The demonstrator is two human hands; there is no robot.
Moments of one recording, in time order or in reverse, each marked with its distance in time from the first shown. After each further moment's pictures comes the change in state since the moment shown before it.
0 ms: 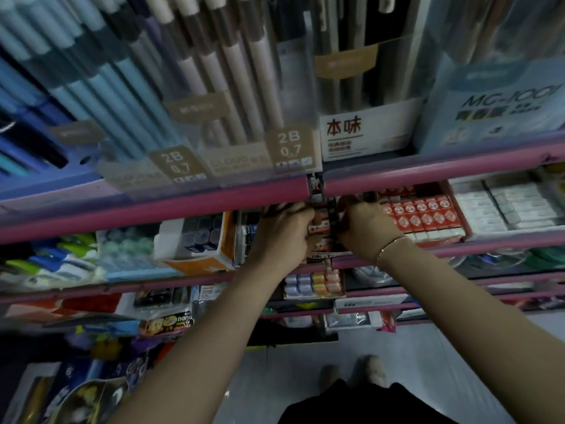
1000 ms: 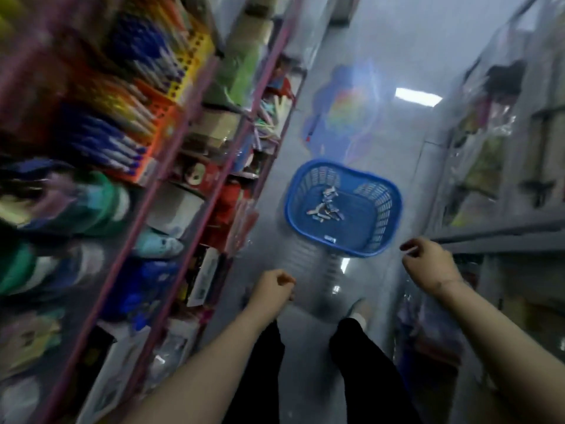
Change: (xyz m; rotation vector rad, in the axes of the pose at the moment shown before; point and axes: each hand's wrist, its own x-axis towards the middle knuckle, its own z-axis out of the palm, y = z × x) left_hand -0.107 0.517 0.380 -0.478 -1.239 0.031; right_hand -0.541 0.524 0.034 0.622 0.448 1.594
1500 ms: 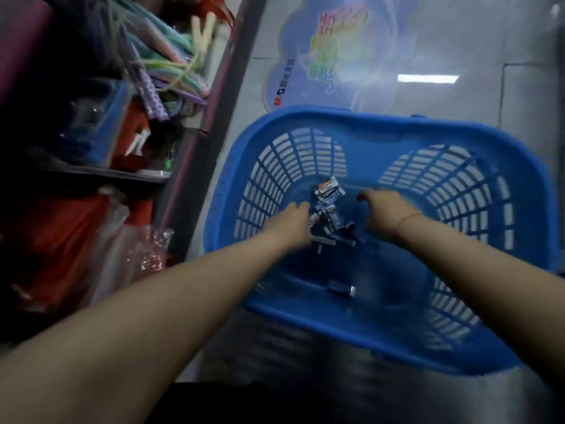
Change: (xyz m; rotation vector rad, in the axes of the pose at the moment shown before) left_hand 0.545 -0.035 0.155 0.984 -0.039 0.348; right_hand 0.485 0.084 0.285 -0.394 -0.105 -0.376
